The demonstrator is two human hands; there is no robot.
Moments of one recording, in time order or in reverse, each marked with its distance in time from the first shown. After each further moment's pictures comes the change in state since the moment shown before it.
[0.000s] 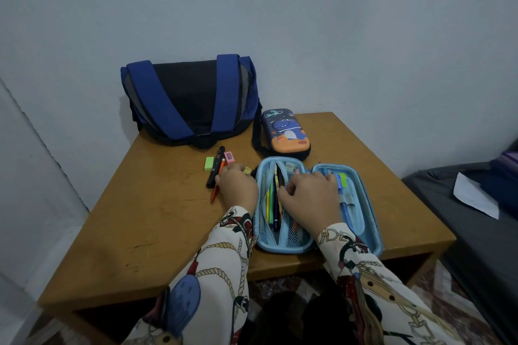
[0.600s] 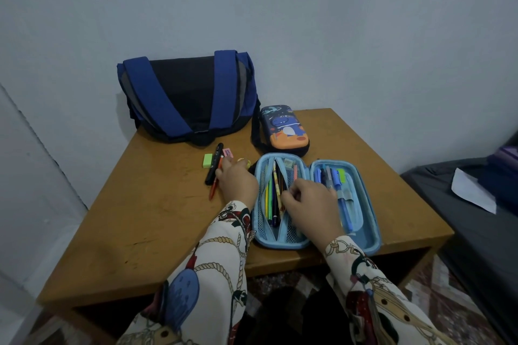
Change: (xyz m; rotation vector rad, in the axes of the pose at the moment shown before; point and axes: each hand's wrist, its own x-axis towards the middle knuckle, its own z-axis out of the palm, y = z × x) left_hand 0.007 -0.007 0.003 0.131 -0.105 0.116; right_hand -0.016 0.008 0.011 0.226 0.014 0.078
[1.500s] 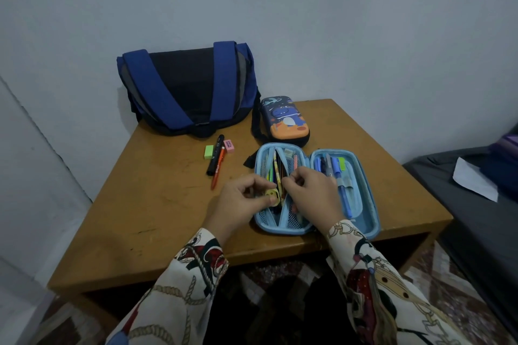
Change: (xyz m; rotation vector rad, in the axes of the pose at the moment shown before) left_hand -0.075 -0.016 -0.055 -0.516 -0.390 0.301; right_hand -0.001 0.002 -0.003 0.178 -0.029 0.040
